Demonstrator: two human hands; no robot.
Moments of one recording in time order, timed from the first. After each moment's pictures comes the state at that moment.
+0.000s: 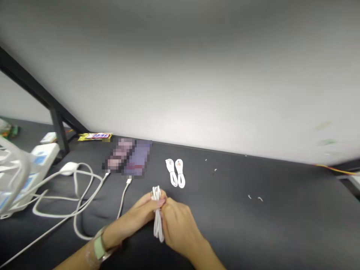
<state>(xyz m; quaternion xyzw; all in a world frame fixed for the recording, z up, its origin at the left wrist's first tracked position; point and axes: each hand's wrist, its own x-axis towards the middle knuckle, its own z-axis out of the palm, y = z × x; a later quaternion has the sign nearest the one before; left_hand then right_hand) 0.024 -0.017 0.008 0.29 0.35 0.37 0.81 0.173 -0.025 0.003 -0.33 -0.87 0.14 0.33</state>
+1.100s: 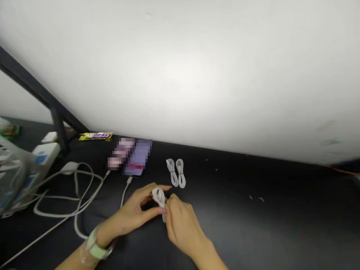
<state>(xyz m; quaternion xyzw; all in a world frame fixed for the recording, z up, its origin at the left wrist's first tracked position) 0.004 -0.010 0.031 0.61 0.42 0.34 0.58 0.181 -0.022 0.003 -0.39 -0.85 0.20 0.29</state>
